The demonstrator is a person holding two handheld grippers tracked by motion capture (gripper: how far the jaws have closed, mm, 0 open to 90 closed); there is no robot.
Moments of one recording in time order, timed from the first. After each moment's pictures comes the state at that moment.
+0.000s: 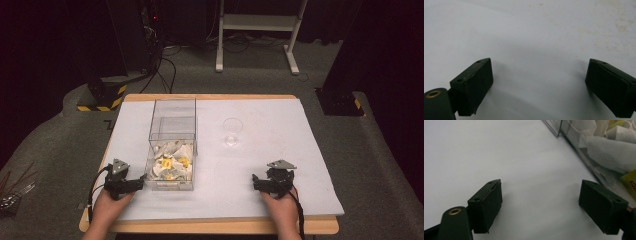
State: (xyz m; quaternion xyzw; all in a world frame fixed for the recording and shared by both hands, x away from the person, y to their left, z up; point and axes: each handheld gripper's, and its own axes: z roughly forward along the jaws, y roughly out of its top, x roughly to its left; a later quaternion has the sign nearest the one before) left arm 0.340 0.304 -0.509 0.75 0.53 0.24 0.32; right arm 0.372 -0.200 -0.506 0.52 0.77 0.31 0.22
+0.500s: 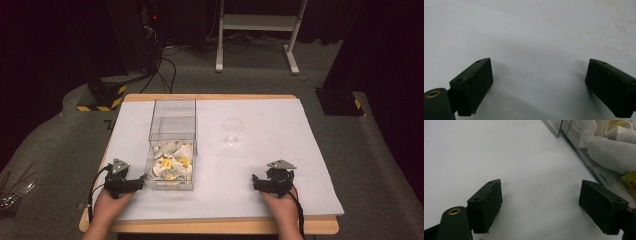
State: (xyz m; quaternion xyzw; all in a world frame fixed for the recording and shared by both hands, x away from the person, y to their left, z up) left arm 0.341 0.304 -0.509 0.75 0.53 0.24 0.32; right arm 0.372 -0.200 -0.506 0.52 0.77 0.31 0.22
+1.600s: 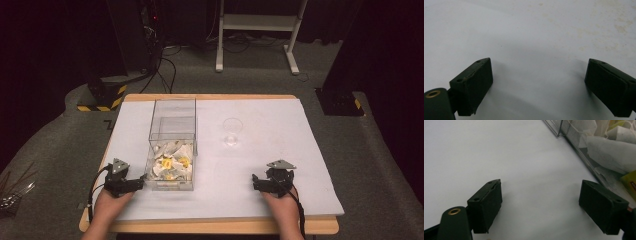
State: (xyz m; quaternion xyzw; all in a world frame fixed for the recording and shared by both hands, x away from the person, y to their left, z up) left arm 0.341 0.304 -0.509 0.75 0.53 0.24 0.32; right arm 0.372 -0.199 -0.505 0.52 0.77 0.31 0.22
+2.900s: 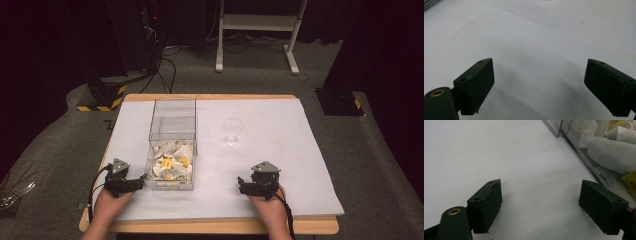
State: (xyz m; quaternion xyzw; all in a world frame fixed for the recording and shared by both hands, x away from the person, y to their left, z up) left arm 0.341 0.305 -0.509 0.75 0.53 0.24 0.32; right arm 0.358 -0.154 -0.496 0.47 0.79 0.33 0.22
